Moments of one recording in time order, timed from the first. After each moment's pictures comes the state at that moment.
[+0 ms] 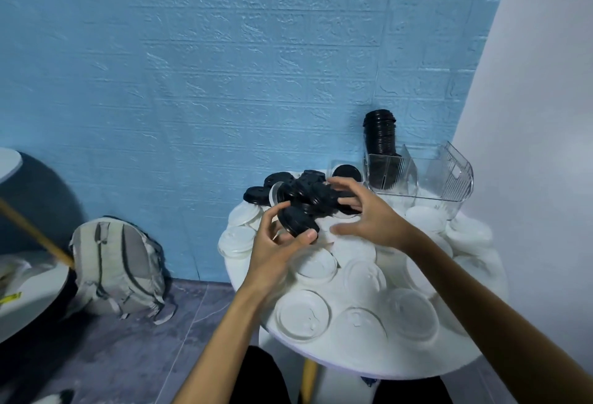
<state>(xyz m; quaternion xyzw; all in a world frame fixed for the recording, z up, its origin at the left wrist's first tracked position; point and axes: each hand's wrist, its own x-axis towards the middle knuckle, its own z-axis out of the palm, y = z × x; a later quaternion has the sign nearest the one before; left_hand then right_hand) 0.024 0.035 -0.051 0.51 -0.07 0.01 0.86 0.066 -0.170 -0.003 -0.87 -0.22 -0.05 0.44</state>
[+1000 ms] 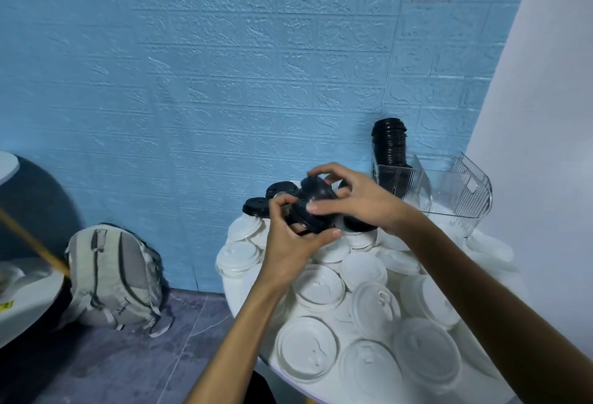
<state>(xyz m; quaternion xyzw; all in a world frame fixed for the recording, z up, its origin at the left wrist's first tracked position) 0.061 0.022 -0.033 0.64 -0.12 0.11 0.75 0.086 -0.136 0.055 -0.84 -0.21 0.02 0.49</state>
